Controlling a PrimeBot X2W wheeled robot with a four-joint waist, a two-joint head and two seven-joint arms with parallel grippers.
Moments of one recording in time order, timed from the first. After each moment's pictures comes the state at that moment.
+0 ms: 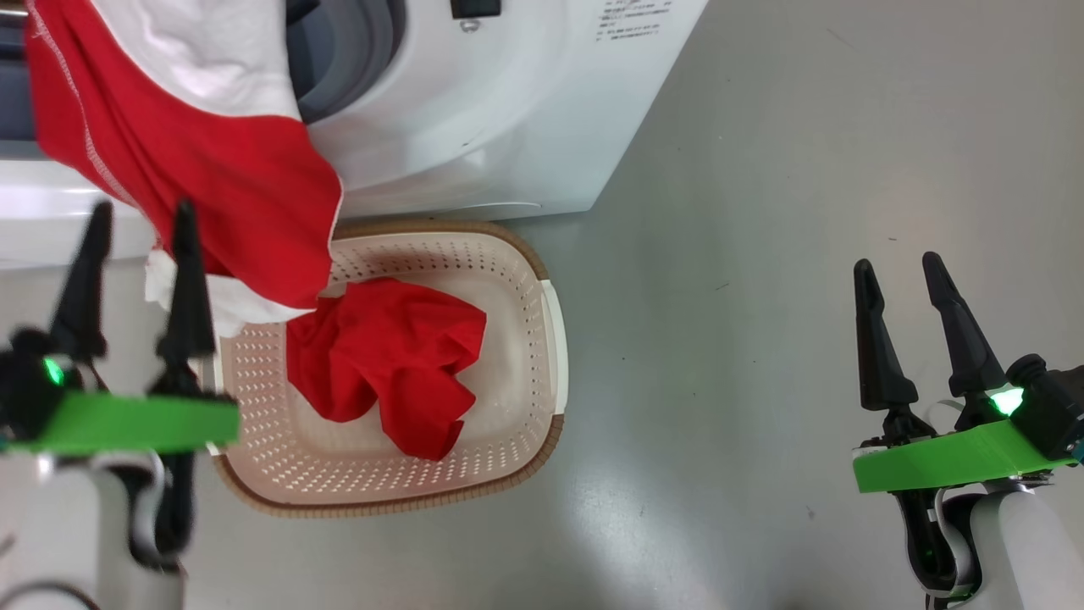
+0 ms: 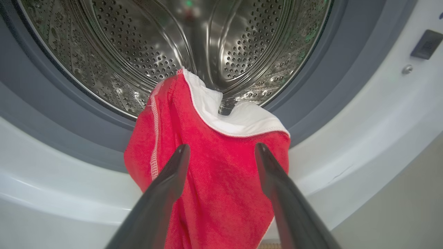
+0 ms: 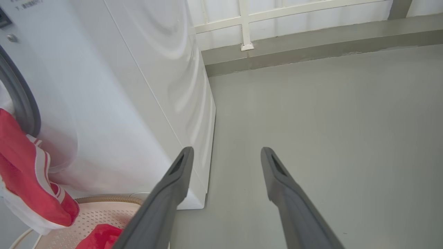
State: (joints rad) left arm -0.41 0.12 0.10 0.18 -0.29 -0.13 -0.26; right arm -0.19 -0.04 -0.05 0.11 0.34 0.12 -0.26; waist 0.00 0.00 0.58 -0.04
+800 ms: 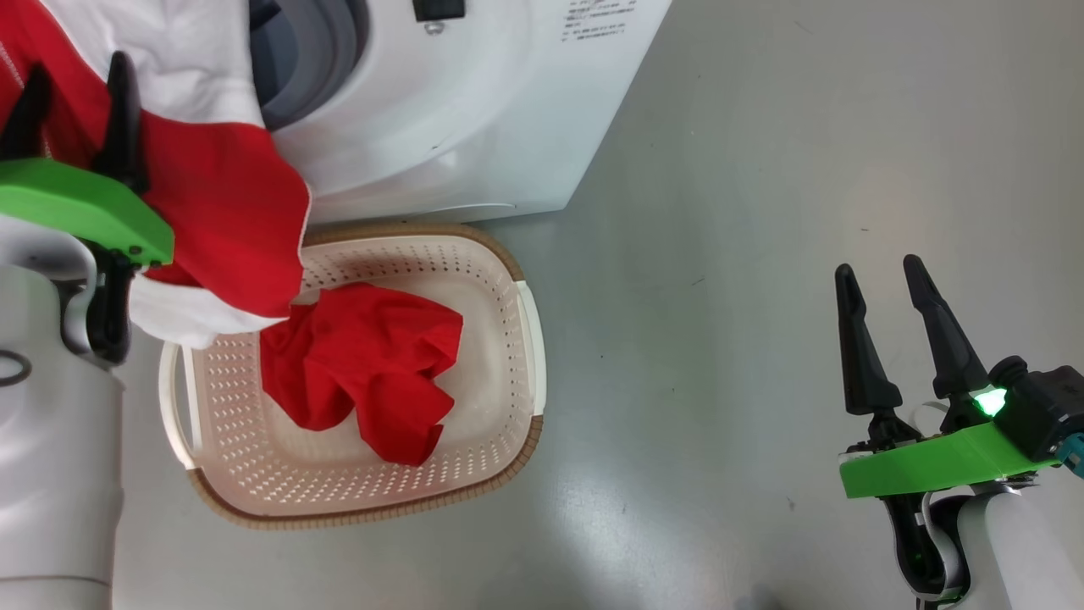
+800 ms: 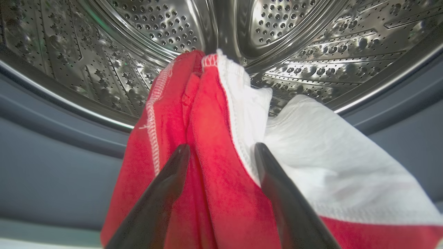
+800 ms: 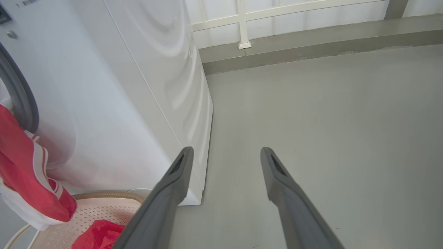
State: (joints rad) left arm -0.96 0.21 0.04 0.83 -0.32 -0.12 -0.15; right arm -0.19 -0.04 -0.02 0.11 0.34 0.12 -0.26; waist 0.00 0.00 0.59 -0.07
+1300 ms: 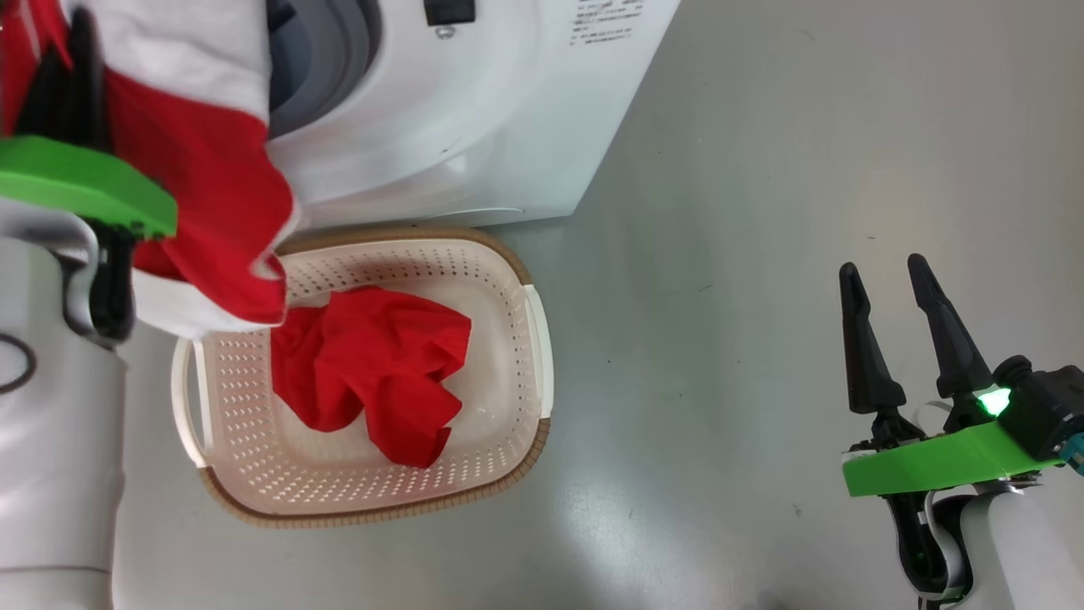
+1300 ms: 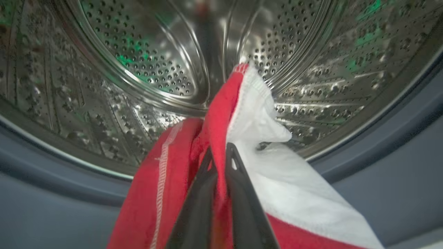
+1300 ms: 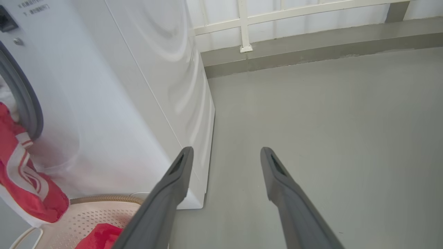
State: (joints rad) left arm -1.00 0.21 -0.01 0.86 -0.35 -0.13 -0.25; right arm -0.19 -0.04 -0.03 0.11 0.34 0.12 -0.26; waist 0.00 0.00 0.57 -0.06
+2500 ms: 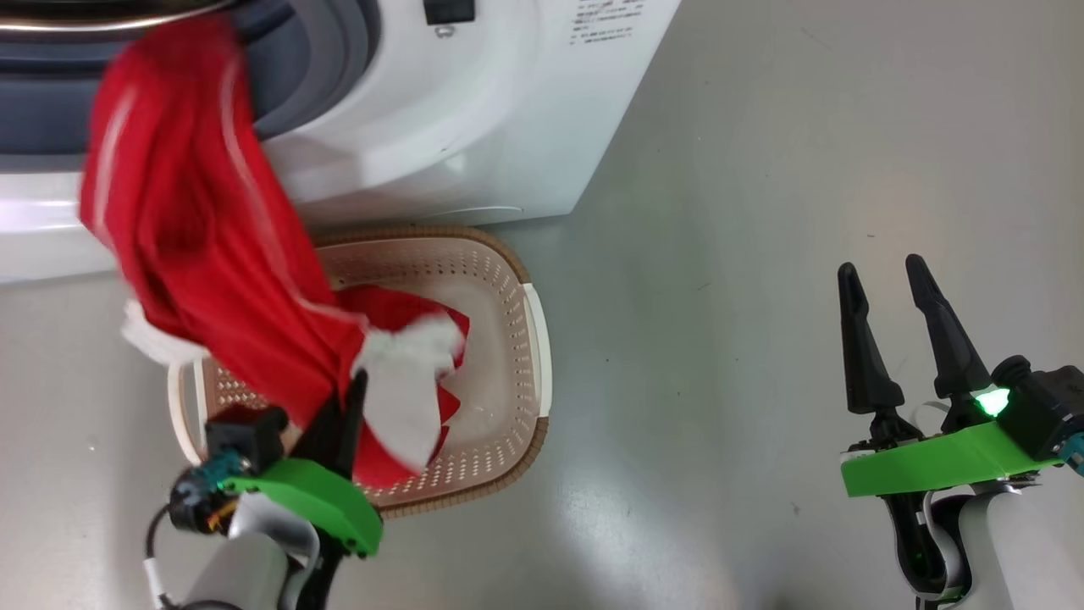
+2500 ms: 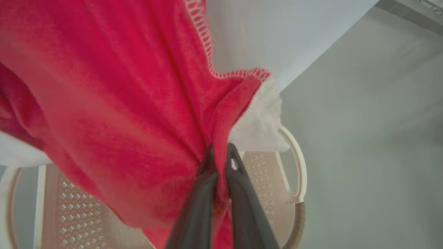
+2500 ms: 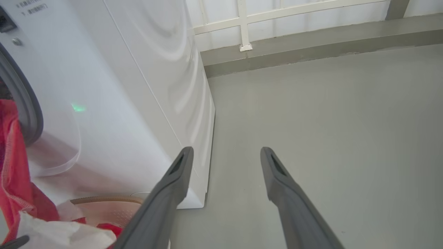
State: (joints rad) left arm -0.47 0.13 -0.28 0.69 -0.46 -0.13 -0.26; right arm -0.19 -0.04 -0.02 0.11 0.35 0.12 -0.26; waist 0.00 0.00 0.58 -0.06
